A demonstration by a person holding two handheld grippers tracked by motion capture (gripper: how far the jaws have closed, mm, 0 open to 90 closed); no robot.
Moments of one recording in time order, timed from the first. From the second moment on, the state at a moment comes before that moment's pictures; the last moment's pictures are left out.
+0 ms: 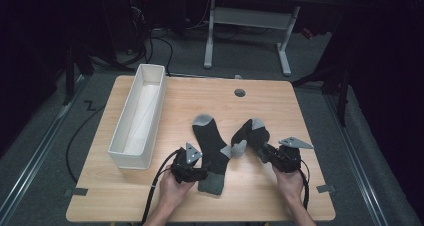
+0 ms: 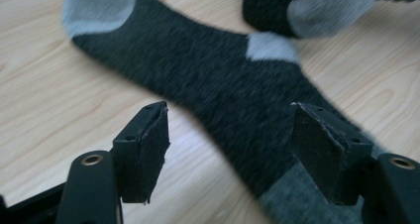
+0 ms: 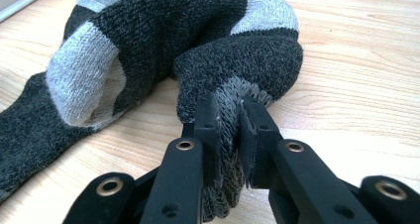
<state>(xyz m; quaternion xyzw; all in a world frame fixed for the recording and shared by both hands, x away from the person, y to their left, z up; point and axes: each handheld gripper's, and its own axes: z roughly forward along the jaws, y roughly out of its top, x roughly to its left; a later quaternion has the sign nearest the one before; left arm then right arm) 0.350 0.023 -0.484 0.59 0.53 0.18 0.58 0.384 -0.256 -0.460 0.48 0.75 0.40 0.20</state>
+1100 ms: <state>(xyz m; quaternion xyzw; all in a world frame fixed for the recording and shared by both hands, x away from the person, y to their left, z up) 0.382 -0.046 -0.459 0.62 0.51 0.13 0.59 0.374 -0.249 -0.448 0.46 0.75 0.41 0.23</state>
